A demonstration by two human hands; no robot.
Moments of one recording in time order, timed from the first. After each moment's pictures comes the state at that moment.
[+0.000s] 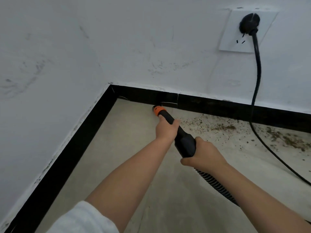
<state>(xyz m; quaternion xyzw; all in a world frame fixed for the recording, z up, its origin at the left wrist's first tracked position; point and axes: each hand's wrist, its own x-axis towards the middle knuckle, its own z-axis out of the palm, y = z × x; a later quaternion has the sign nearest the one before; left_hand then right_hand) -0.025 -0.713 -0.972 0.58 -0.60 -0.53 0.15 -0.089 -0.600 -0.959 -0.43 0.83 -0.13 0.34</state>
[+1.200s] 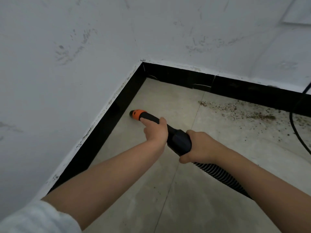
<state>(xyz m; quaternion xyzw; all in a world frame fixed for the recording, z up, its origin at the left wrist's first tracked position) 0.097 -0.708 -0.964 0.71 -0.41 -0.52 0.26 -0.009 -0.637 -0.952 -0.57 0.69 -0.07 0.43</state>
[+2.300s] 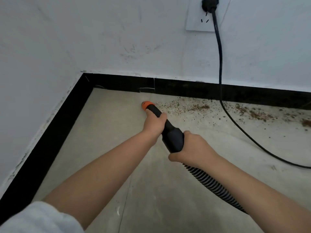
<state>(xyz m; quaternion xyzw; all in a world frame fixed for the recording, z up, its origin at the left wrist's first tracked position) -0.022 -0.667 -0.955 0.55 -0.57 -0.60 0.12 -0.077 -0.551 -0.930 -0.41 0.83 -0.13 0.36</state>
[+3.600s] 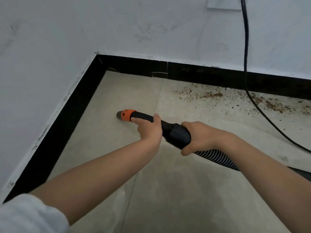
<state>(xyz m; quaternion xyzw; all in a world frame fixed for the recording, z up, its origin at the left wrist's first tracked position) 0.027 -0.633 -0.980 0.68 -0.41 -0.58 0.19 -0.087 -0.554 -0.940 -0.56 0.71 -0.03 0.42</state>
